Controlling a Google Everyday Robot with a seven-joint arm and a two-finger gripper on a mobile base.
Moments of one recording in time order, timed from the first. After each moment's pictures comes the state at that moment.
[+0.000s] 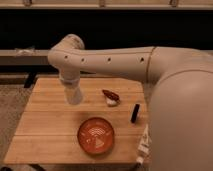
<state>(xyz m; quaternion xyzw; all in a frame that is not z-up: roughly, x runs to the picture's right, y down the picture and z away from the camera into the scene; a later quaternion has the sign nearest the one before) -0.145 0.001 0.687 0.06 -0.24 -0.97 0.06</state>
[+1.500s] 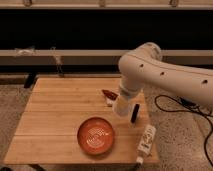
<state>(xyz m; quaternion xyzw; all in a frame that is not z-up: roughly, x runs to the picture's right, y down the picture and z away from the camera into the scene) 0.099 0.049 0.629 -0.04 -0.24 -0.93 0.29</state>
